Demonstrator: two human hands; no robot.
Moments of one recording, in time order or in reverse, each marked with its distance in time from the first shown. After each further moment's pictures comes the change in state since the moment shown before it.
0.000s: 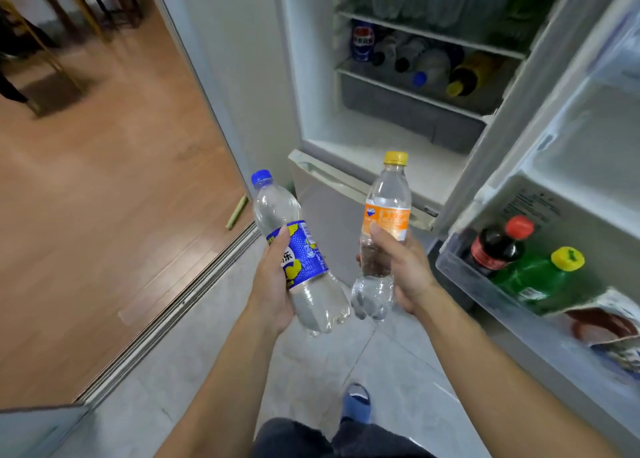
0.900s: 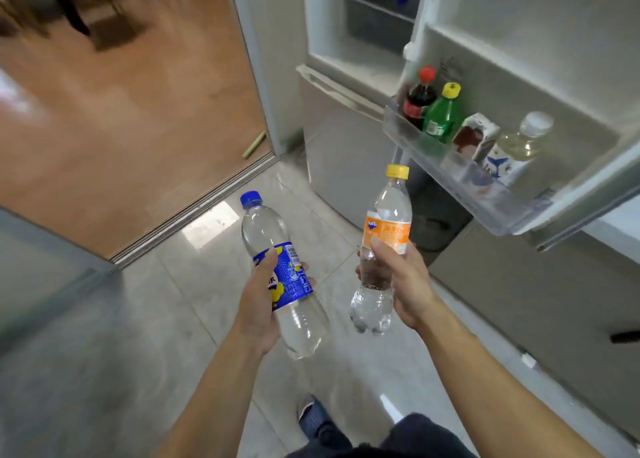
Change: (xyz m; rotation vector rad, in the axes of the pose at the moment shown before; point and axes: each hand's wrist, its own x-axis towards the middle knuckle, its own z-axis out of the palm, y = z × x) left_hand -0.333 -0.261 -0.024 -0.078 0.212 0.027; right_hand -0.333 0.098 -0.186 0.001 -0.192 0.047
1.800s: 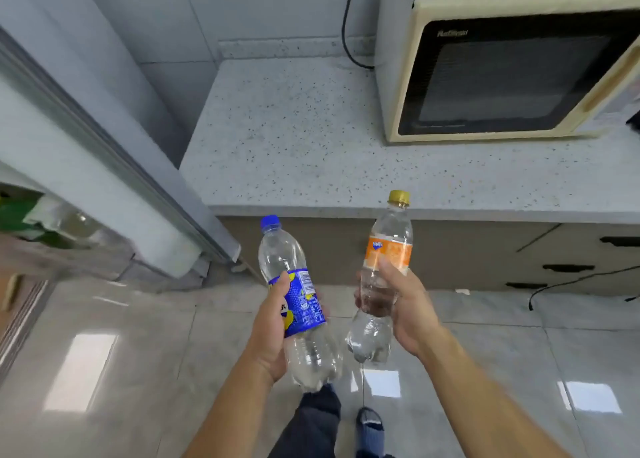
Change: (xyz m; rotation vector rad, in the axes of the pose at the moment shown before) left_hand -0.061 -0.310 0.402 0.530 -0.514 -0.398; right_hand -0.166 -0.063 -0.471 0.390 0.634 -0.101
